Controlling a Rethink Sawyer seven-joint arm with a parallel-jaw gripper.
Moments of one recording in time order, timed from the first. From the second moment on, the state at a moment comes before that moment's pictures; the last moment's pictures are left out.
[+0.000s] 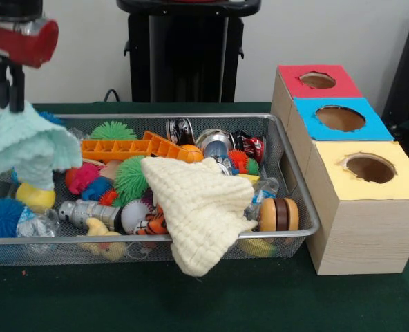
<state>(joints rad) -0.55 -0.69 0.14 1.23 -0.35 0.99 1.71</state>
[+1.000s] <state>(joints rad) -0.37 -0.82 0.14 1.20 -0.23 1.30 1.71</state>
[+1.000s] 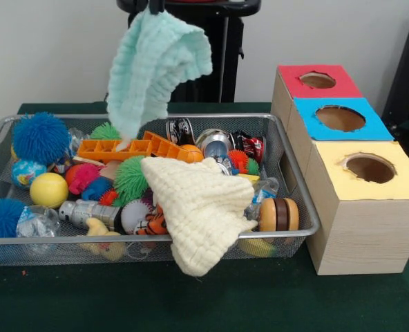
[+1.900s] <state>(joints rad) -0.44 -0.82 0.14 1.21 -0.23 1.29 1.71</state>
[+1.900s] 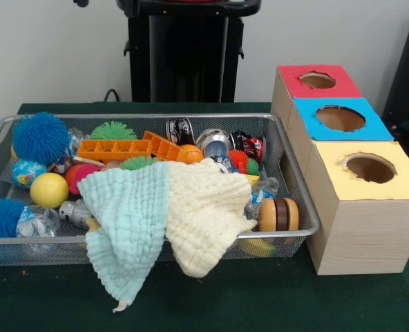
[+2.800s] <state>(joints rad) -0.47 -0.75 0.16 1.21 -0.22 1.08 1.71</state>
